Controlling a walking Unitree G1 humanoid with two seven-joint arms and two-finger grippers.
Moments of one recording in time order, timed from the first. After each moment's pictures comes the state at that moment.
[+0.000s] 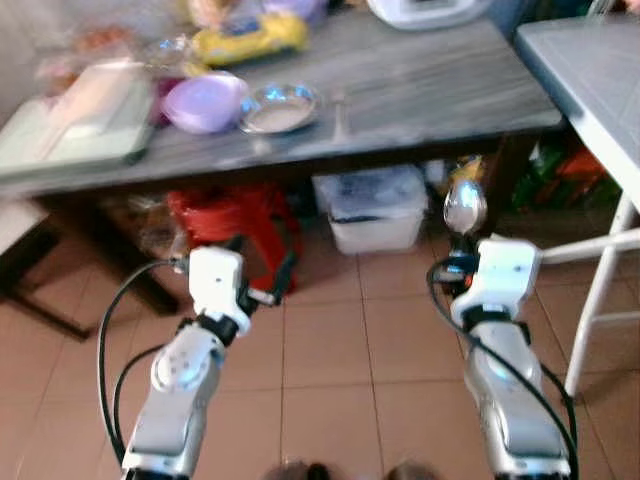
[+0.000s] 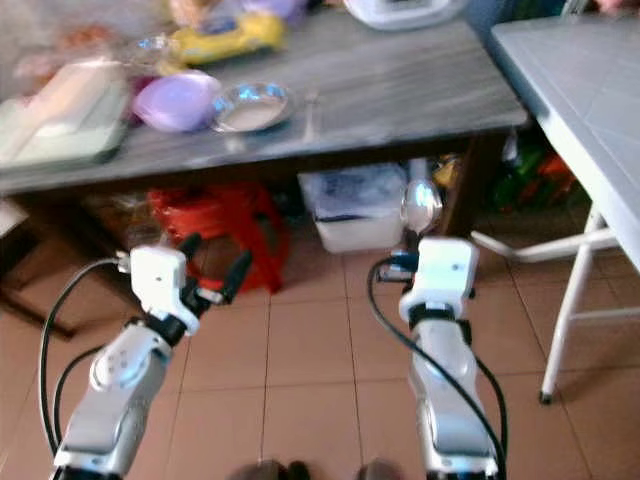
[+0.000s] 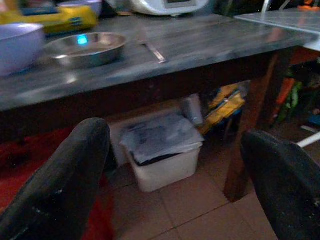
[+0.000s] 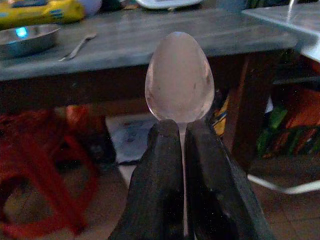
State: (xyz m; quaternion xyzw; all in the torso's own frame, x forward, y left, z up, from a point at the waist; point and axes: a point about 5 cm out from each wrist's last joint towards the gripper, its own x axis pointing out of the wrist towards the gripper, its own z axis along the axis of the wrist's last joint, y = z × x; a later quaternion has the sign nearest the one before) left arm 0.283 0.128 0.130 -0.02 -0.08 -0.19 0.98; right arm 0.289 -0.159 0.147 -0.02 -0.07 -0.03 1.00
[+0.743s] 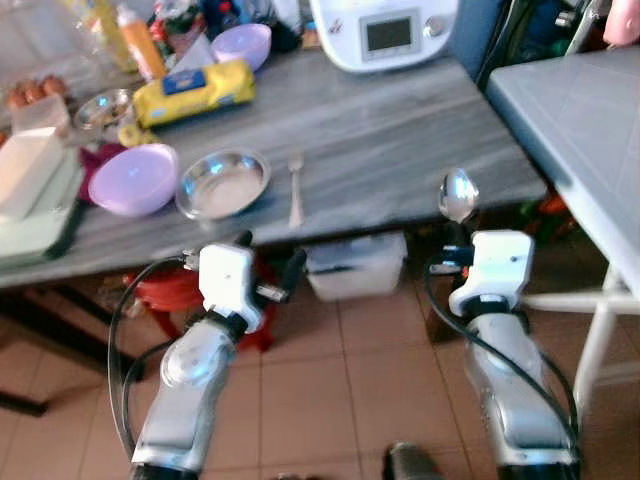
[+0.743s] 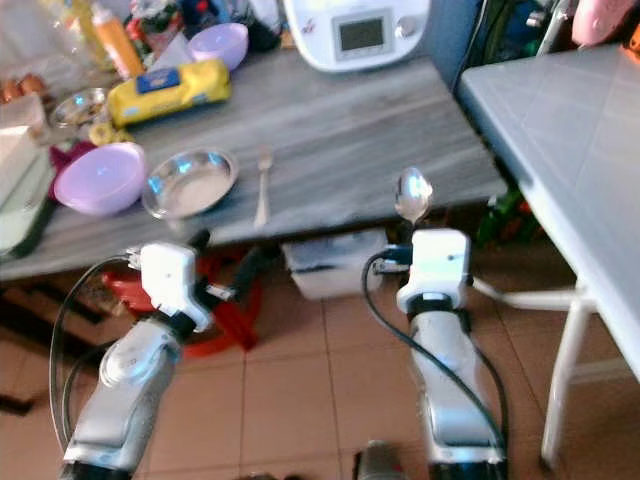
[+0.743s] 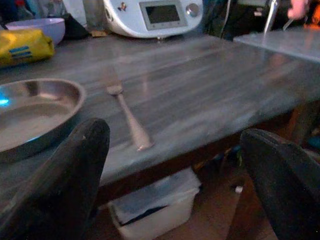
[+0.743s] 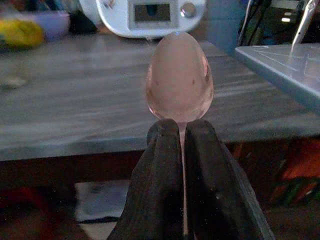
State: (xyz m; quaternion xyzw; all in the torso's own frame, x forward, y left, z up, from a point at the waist) left arm 0.285 0.106 0.134 -0.03 -0.08 -0.22 0.97; right arm 0.294 -0.167 0.154 -0.06 -0.08 -0.03 0.99
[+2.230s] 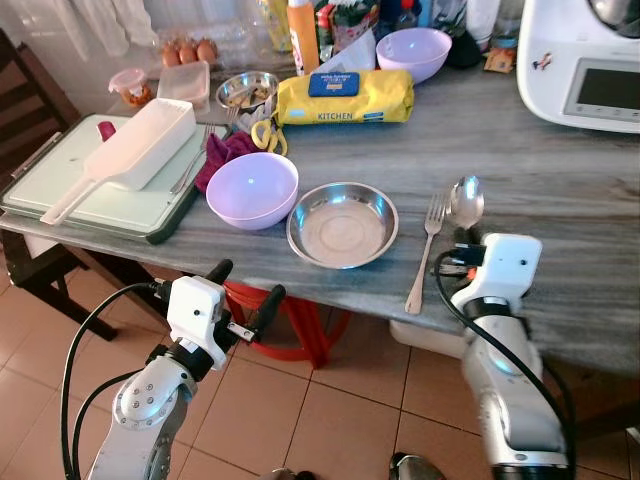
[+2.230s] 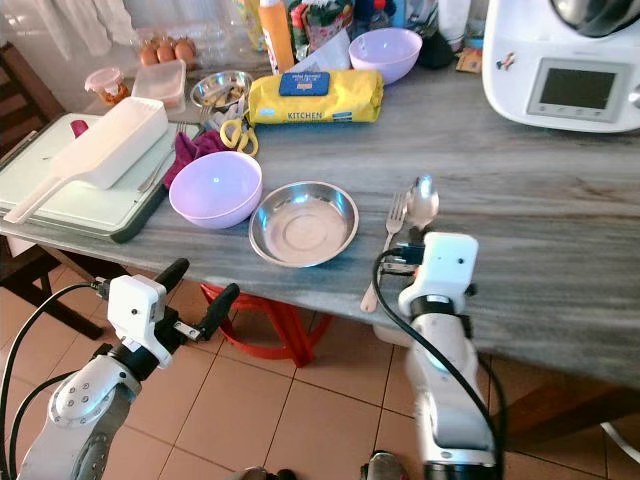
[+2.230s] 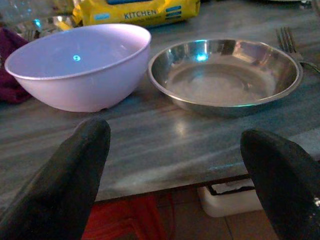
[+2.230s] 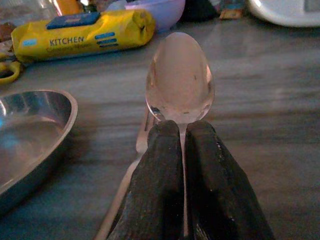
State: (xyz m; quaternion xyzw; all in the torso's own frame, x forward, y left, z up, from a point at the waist) left arm 0.251 0.152 0.121 0.02 -0.04 -0.23 0.97; right arm 0.293 -0.154 0.150 0.02 -0.06 -0.04 1.00
